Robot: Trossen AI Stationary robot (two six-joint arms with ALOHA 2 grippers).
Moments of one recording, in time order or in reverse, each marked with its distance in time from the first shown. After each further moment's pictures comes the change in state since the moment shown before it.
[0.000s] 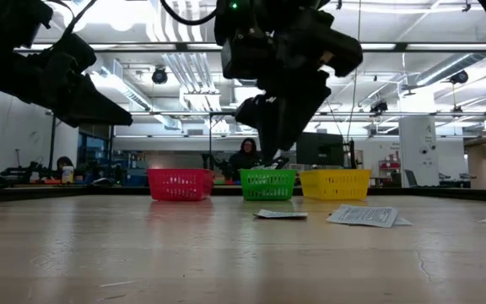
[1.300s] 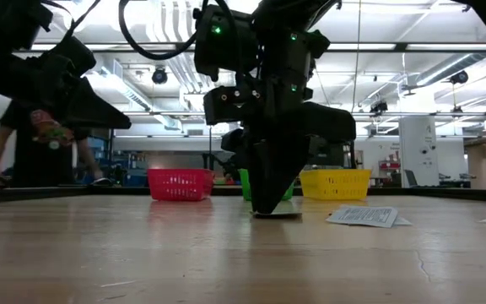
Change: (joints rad) left arm -0.001 0.000 -0.011 -0.001 0.027 -0.011; right arm 0.099 0.194 0.010 0.098 0.245 -0.007
